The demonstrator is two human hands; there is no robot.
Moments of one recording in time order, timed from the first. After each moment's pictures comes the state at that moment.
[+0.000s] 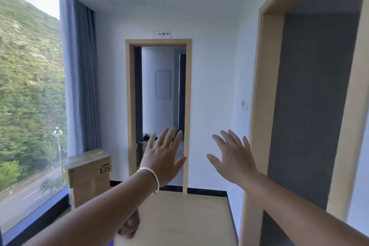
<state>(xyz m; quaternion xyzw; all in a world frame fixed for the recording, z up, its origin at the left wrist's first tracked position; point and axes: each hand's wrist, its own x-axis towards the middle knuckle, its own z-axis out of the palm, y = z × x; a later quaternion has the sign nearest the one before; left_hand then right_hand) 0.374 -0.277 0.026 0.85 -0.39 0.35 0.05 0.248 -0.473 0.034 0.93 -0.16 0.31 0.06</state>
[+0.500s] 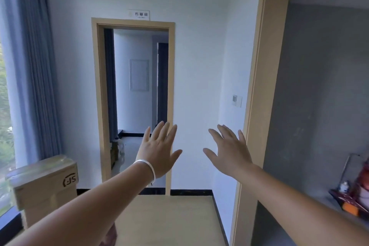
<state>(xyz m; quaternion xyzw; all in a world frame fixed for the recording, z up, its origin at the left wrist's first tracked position) 0.584 -0.388 0.022 0.83 -0.44 0.33 0.06 0.430 -0.565 0.033 0.93 -0.22 0.28 0.08</state>
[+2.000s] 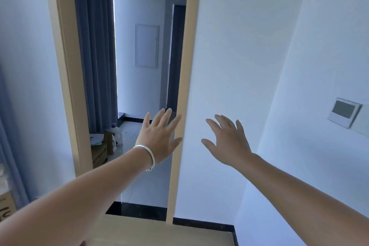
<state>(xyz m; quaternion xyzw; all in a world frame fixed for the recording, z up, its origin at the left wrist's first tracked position) 1.188 -0.790 -0.040 0.86 -0.41 0.31 0.03 1.049 -0.976 -0.020 0.96 -0.16 0.23 0.08</state>
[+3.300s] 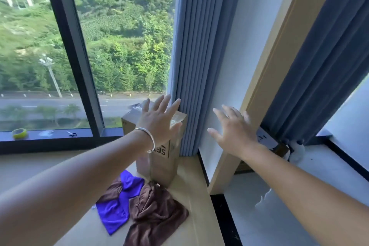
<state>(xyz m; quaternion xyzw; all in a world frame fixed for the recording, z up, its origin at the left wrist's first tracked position) 1.523 -0.570 -0.129 0.96 0.21 0.18 -0.07 1.662 -0.773 -0.104 0.88 0.44 0.13 -0.05</state>
